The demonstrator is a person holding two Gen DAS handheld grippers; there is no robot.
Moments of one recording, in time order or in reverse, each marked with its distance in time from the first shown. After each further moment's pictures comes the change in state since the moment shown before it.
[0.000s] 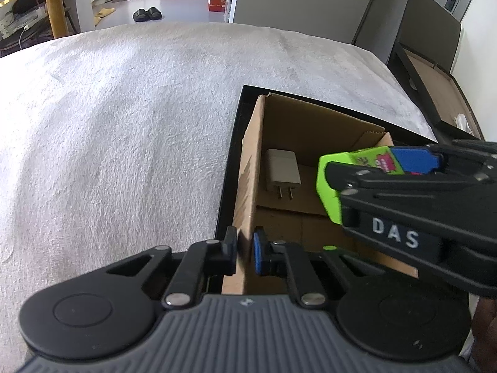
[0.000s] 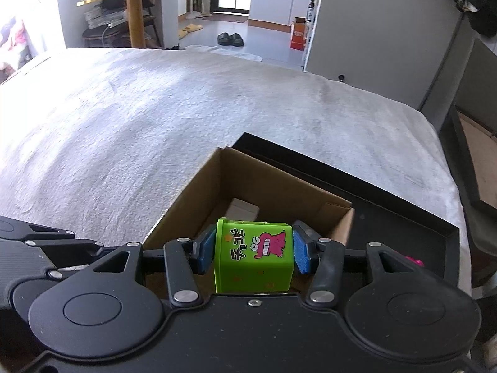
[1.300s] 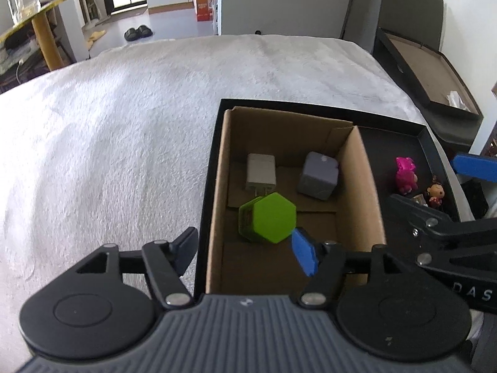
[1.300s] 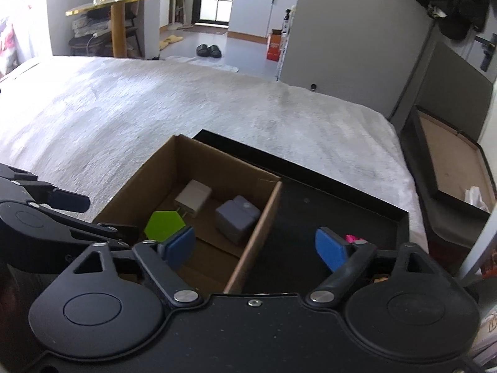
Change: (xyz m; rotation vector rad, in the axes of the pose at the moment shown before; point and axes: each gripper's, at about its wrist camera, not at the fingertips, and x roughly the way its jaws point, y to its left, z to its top) left arm -0.027 -0.044 0.000 0.123 -0.015 0.062; right arm -0.057 -0.051 -0.045 0.026 -0.067 -0.096
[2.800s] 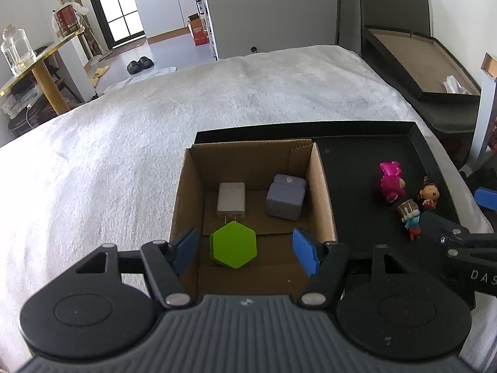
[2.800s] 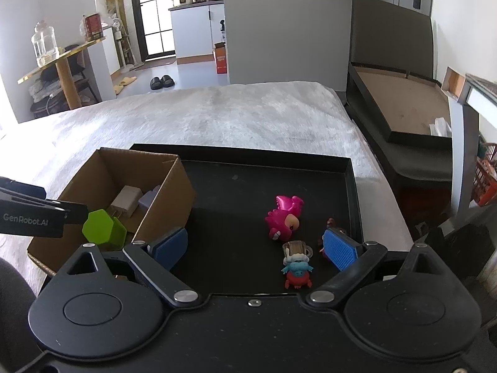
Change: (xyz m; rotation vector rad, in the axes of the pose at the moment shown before) left arm -0.010 -0.071 0.014 0.107 -0.065 0.106; right arm 0.003 -0.099 -0.068 0.296 -0.060 -0.012
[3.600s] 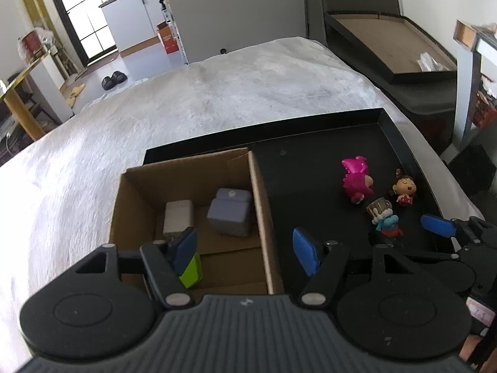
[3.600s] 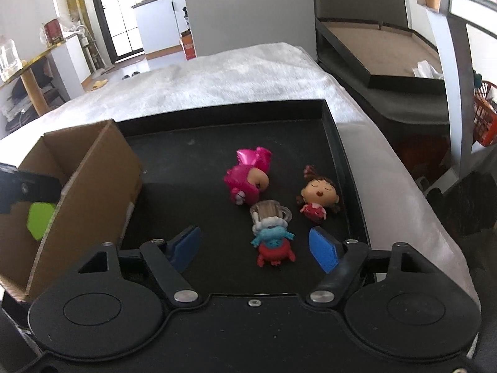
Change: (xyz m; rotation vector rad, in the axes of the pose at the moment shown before) left arm 0.020 -0.068 0.012 0.117 -0.003 -0.032; right arm 0.060 -0.037 -0.045 0.138 0.061 -0.043
